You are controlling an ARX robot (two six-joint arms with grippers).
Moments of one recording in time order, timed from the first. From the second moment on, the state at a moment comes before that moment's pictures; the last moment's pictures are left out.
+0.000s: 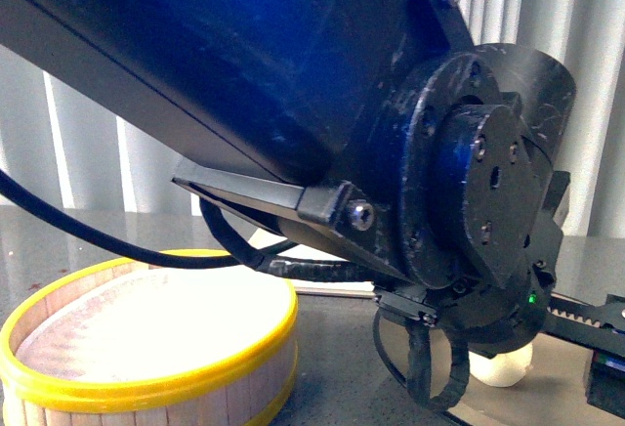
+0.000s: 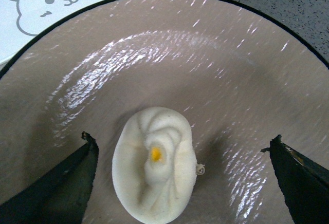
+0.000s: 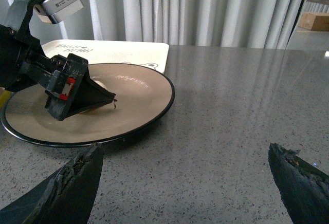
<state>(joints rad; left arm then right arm) -0.74 2.00 1.50 -0.03 0.00 0.01 0.00 0.00 0.01 0.00 0.00 -0.01</state>
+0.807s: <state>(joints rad) -0.41 1.86 1.48 -0.08 -0.18 -0.30 0.00 0.00 0.01 0.00 0.00 -0.01</state>
